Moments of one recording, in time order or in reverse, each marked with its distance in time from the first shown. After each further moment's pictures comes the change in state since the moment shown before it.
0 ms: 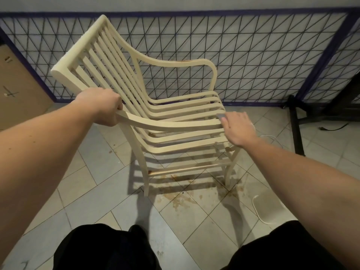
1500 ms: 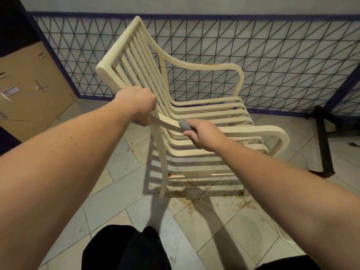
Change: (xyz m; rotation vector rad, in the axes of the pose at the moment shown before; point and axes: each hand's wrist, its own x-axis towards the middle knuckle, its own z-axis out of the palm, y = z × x) left_hand -0.010 0.000 -0.013 -0.040 -0.024 0.021; right_hand 0.029 -0.166 0.037 0.319 -0.154 -0.483
